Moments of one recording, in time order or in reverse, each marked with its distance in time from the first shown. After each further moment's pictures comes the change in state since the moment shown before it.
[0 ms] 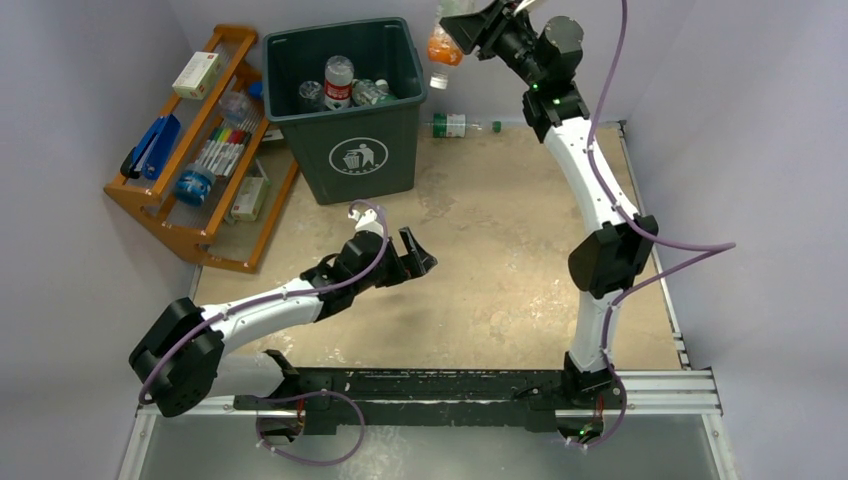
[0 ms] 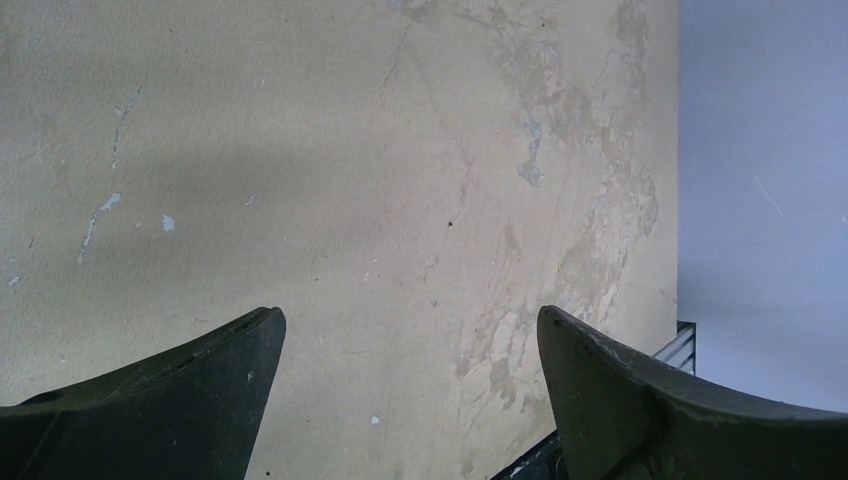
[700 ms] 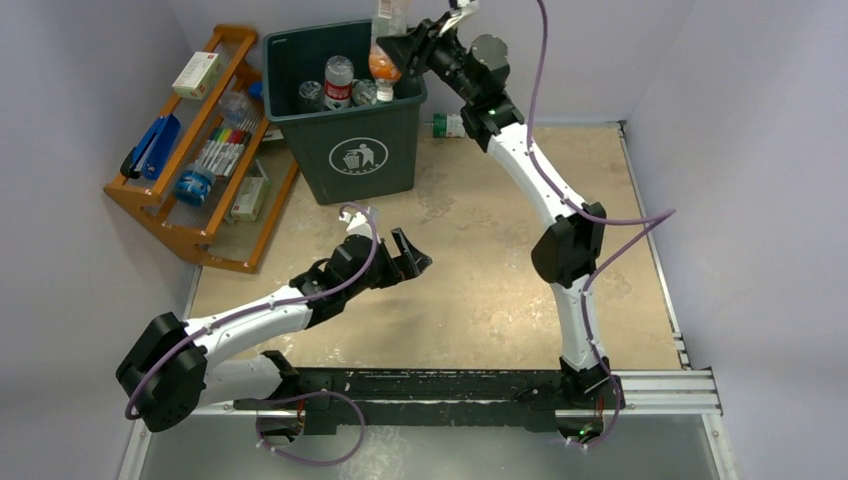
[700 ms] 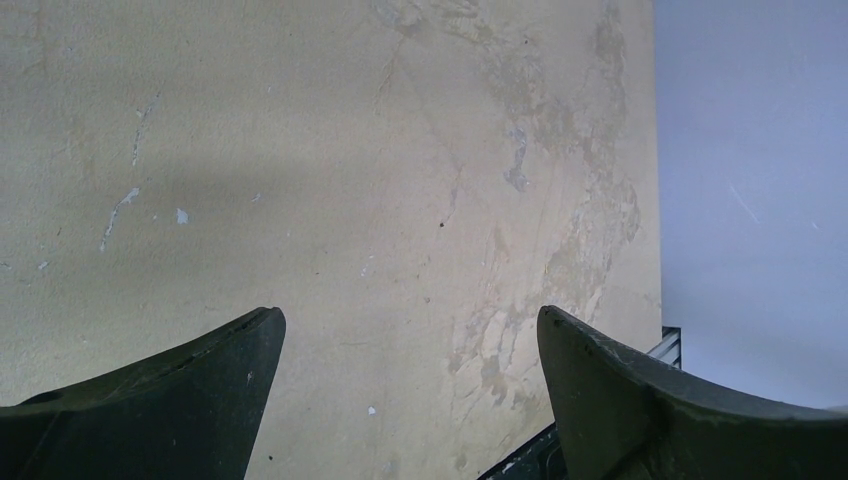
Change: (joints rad) left arm 0.000 -0.093 -0.037 -0.016 -0.019 -0.007; right arm 0.205 0.203 0.182 0.089 0.111 -0.171
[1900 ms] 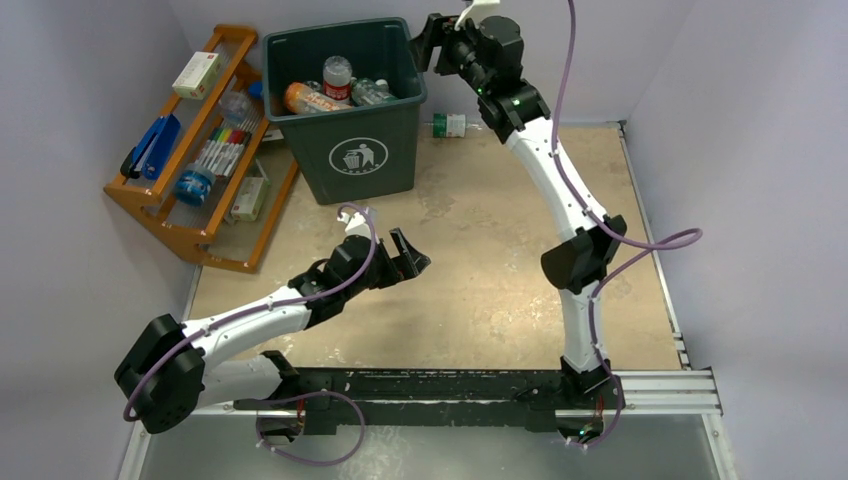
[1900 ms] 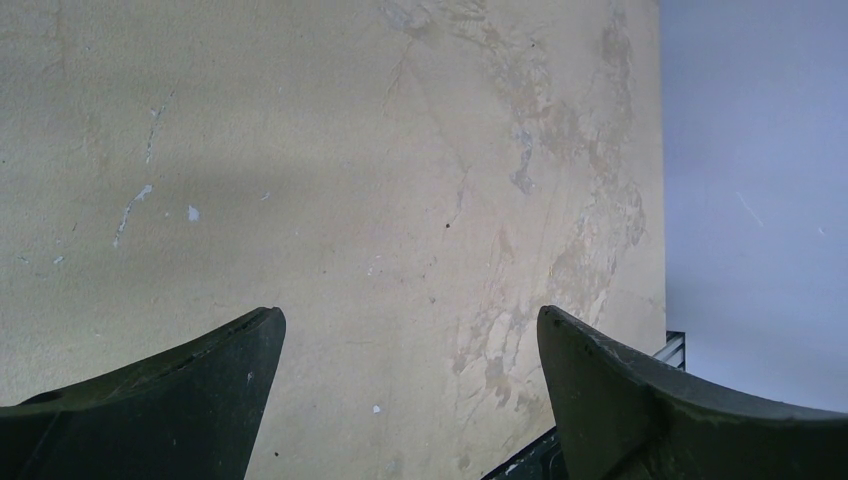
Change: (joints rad) left arm 0.000 -0.013 -0.002 -0.020 -0.016 0.000; right arm -0.001 -0.074 0.099 -0.489 0.311 -0.204
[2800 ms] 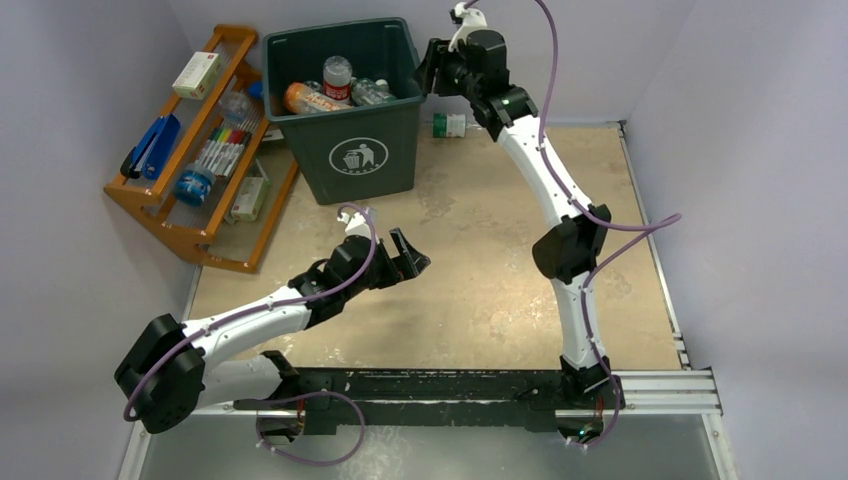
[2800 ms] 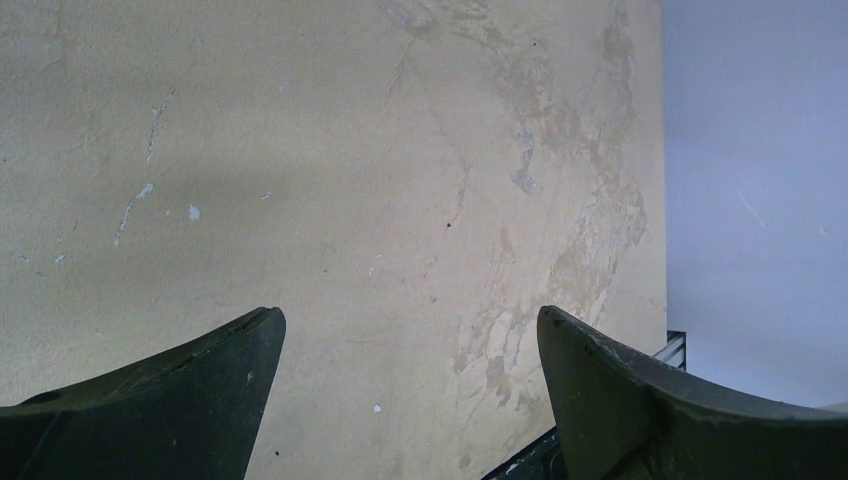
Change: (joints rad) left arm 0.000 -0.001 0.000 -0.002 0.000 0.000; right arm -0.043 0.119 0.045 -0.175 -0.051 0.054
